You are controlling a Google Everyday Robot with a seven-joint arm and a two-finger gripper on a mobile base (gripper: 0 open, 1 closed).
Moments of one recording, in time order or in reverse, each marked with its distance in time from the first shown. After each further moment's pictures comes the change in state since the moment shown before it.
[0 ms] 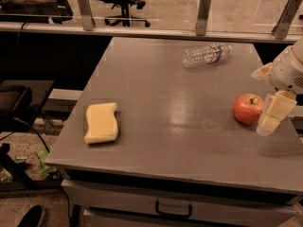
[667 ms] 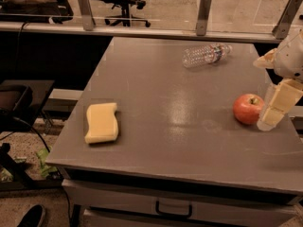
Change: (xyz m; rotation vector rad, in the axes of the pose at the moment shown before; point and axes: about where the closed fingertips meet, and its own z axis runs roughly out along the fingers) arm -0.031 0.019 -0.041 0.033 -0.005 0.003
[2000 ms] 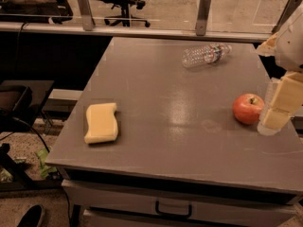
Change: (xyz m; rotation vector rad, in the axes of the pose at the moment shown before) arm -0.040 0.046 -0.053 0.083 0.107 -0.029
